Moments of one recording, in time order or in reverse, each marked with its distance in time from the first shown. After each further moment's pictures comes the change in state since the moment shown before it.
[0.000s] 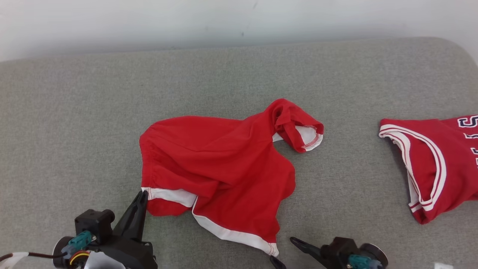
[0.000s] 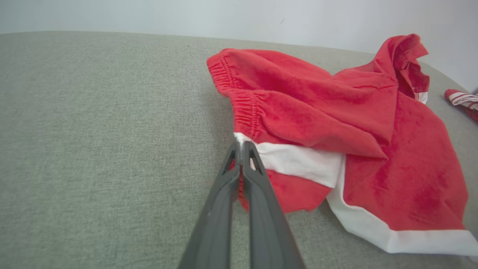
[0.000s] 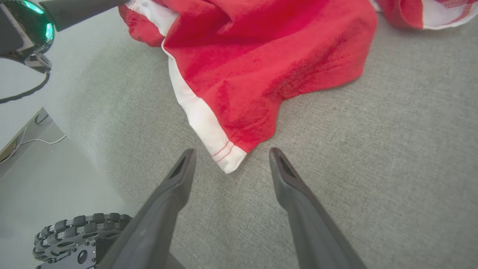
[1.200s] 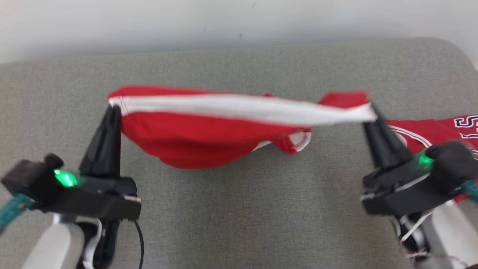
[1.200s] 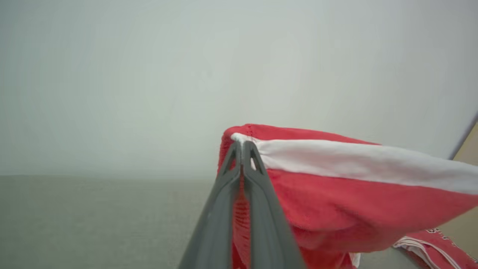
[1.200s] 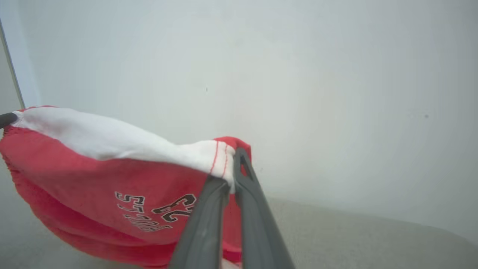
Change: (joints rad) left arm -0.128 0.014 0.108 -0.283 -0.073 0.013 -0.062; right arm -0.204 0.060 -0.398 -0.086 -0.109 0.000 -0.289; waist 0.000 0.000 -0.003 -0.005
